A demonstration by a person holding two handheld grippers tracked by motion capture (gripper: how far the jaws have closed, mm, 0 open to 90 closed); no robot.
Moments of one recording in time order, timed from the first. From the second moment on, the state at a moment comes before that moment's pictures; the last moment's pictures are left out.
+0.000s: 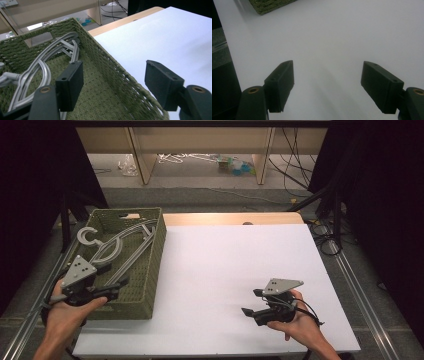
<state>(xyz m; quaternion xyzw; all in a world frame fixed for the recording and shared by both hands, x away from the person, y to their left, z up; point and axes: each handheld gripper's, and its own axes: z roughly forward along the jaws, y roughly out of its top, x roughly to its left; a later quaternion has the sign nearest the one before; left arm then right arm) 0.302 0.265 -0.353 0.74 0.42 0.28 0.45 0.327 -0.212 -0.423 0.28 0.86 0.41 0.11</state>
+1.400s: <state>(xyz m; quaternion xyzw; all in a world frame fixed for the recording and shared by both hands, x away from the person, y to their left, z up) 0.288 0.193 -0.421 0.75 0.35 0.20 0.52 0.312 -0.220 -0.427 0.30 0.83 0.45 0.12</state>
